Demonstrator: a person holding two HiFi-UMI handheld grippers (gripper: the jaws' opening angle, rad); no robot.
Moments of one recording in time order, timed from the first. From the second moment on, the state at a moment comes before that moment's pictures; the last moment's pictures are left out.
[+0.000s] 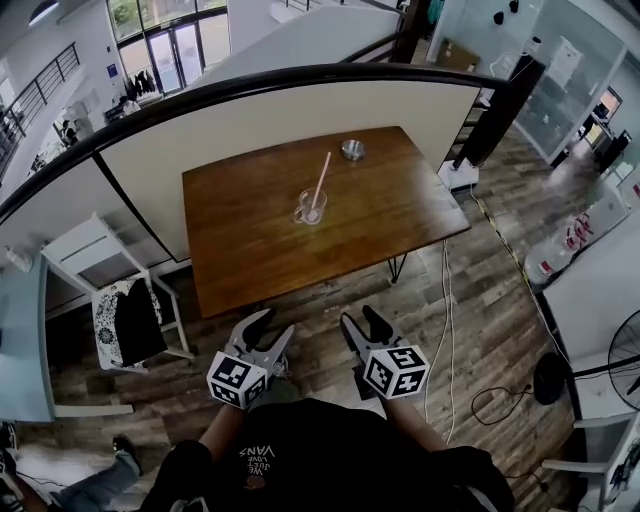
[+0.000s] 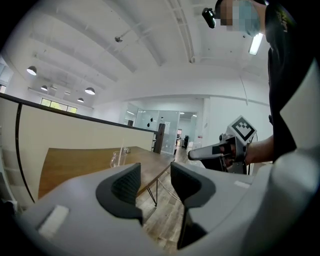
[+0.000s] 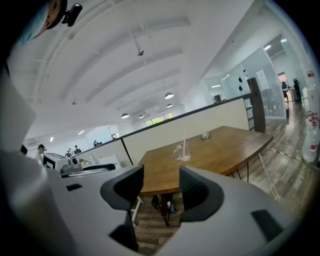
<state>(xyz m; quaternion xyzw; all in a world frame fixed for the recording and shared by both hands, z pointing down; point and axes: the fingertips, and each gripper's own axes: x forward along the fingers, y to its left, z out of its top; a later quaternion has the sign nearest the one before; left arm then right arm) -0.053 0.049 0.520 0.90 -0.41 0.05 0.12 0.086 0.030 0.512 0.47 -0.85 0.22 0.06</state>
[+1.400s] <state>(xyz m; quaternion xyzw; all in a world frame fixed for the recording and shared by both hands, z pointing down) -0.064 -0.187 0.542 0.94 -0.32 0.08 0.13 0.072 -0.163 0.539 0.56 -0.78 0.25 0.06</state>
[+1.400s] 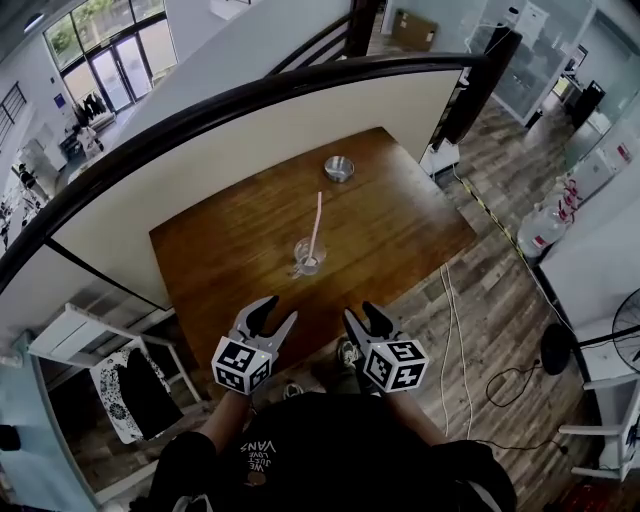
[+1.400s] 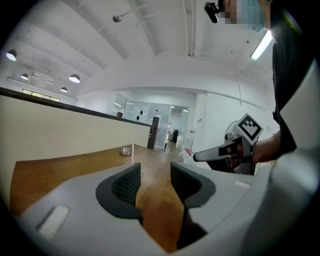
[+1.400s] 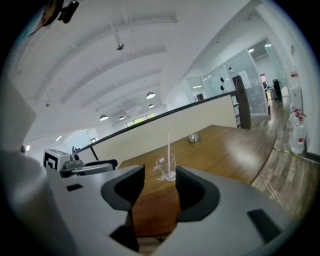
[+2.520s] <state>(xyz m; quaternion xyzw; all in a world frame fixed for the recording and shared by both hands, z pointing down) 0.019 -0.348 0.581 0.89 -0.40 0.21 0.11 0.124 -0.282 0.571 0.45 -0.84 0.27 0.13</state>
